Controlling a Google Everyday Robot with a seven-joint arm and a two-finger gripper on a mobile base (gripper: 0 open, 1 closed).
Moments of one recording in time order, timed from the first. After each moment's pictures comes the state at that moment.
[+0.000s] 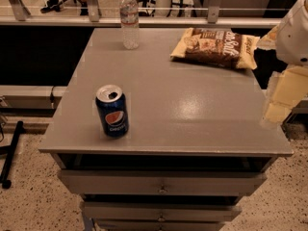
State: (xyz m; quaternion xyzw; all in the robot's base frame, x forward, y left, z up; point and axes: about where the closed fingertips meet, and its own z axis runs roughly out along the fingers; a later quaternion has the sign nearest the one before) arm 0.438 -0.217 0.976 -0.60 0.78 -0.03 0.16
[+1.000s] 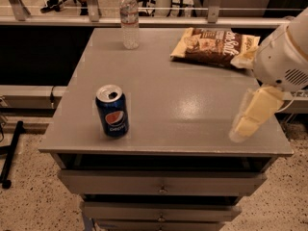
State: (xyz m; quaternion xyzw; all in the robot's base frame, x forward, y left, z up) arm 0.436 -0.170 0.943 -0.60 0.76 0.07 0.23
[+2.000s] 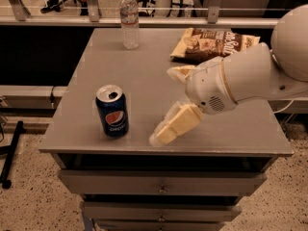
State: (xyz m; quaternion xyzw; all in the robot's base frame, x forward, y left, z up) arm 0.448 -0.028 0.918 -0.56 0.69 0.24 0.38
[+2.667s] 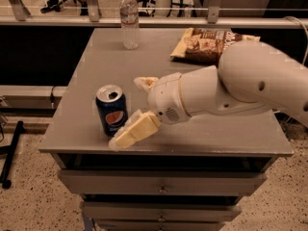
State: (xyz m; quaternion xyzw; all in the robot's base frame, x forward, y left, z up) arm 0.457 0.050 0.891 -0.54 0.67 0.31 0.41
